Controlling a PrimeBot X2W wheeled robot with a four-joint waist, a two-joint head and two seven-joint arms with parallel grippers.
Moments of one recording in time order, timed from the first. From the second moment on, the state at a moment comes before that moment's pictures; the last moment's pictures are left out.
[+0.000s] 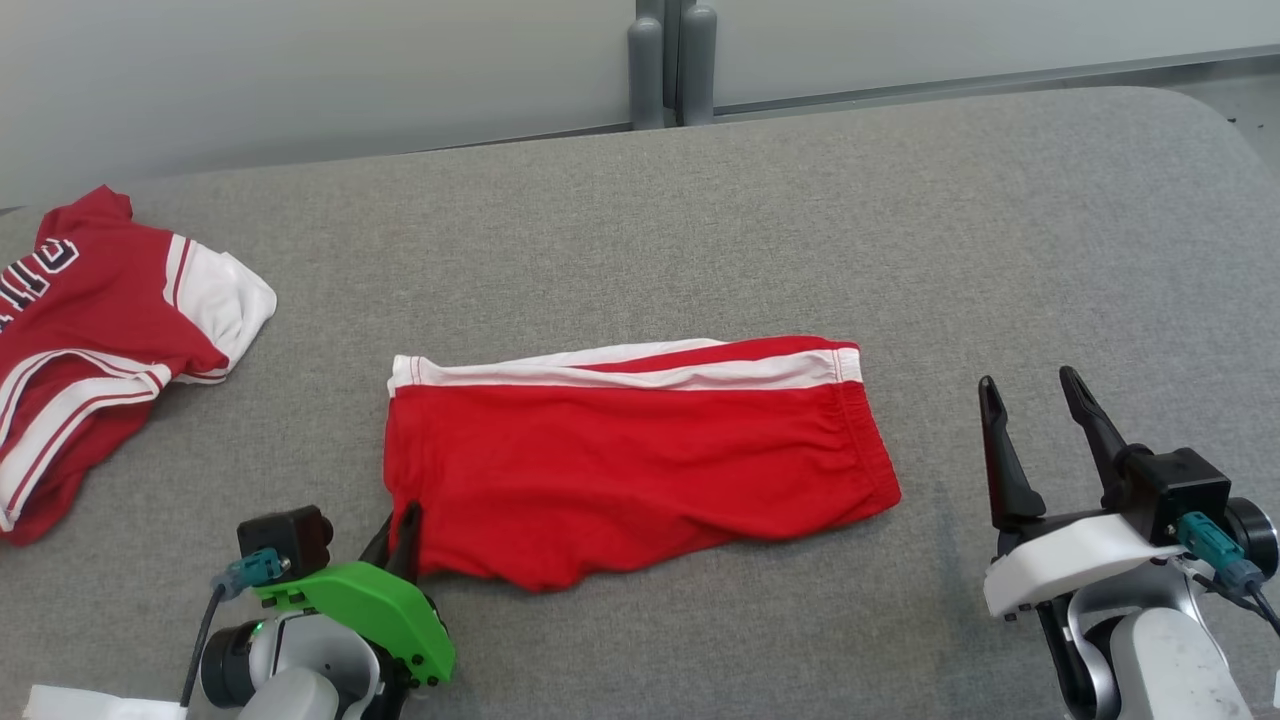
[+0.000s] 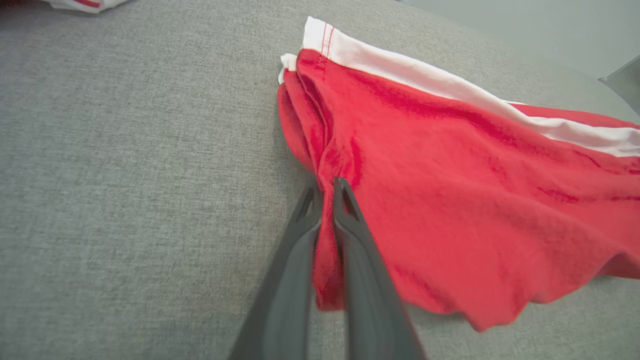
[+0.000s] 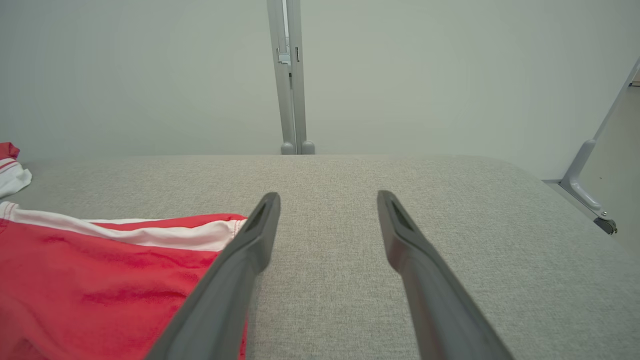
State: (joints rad) left arm -0.22 0.27 -0.47 0.39 -0.77 0.12 -0.02; right arm -0.09 -0.05 -0.05 0.09 0.06 0.13 -0.16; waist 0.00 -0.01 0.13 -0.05
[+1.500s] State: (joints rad) left arm -0.05 0.30 -0.47 0.12 -0.67 0.26 -0.22; right arm -0.19 -0.05 0.03 0.58 0.48 0.13 0.04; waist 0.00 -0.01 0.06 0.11
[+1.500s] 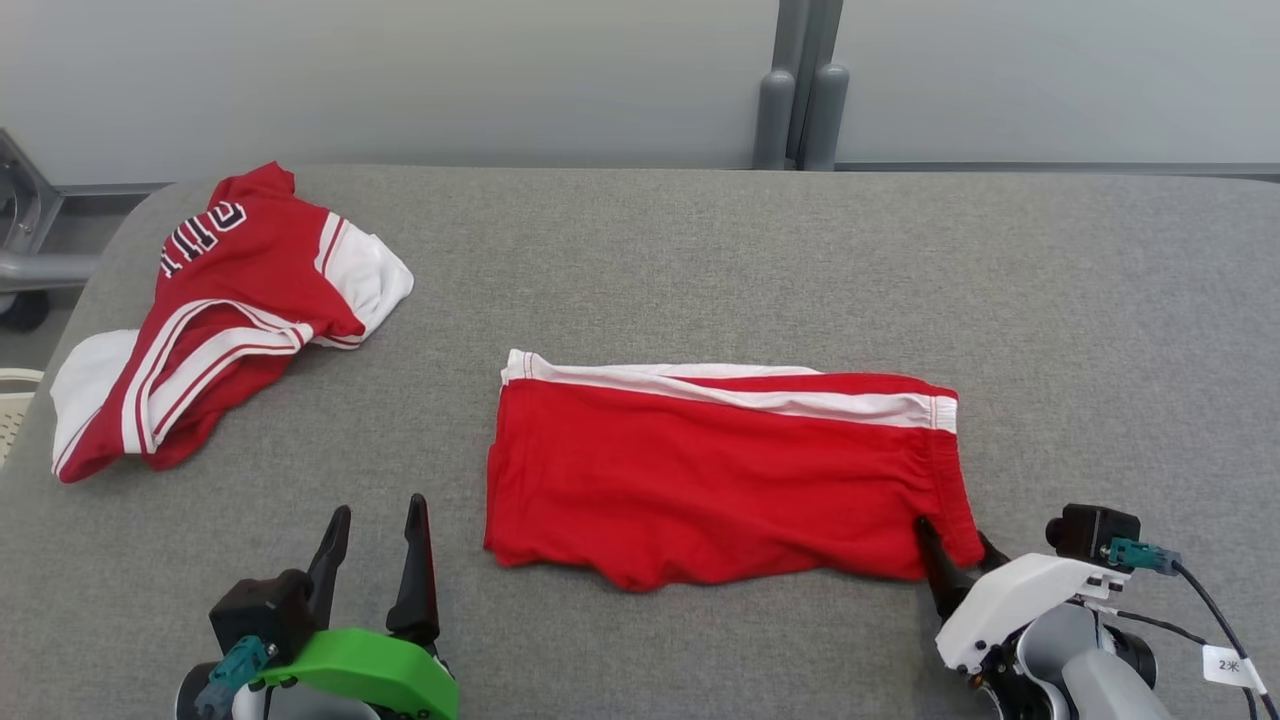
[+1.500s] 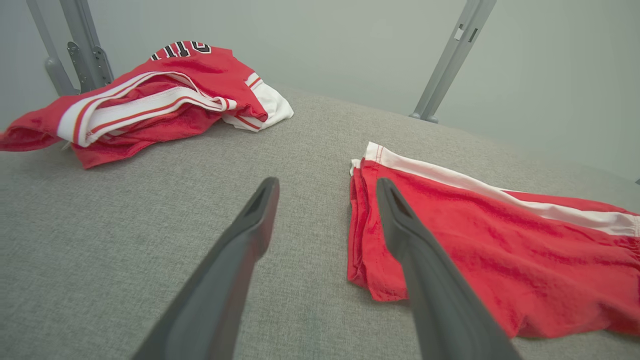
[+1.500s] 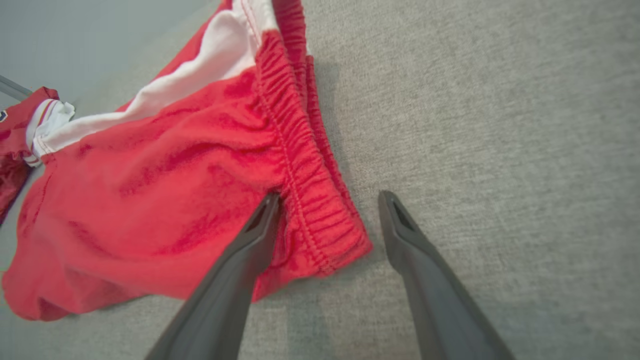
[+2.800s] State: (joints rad) left arm -0.06 0.32 -0.48 0.06 -0.66 0.28 -0.22; right arm -0.32 -0.27 -0.11 0.54 0.52 0.13 0.09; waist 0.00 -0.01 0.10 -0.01
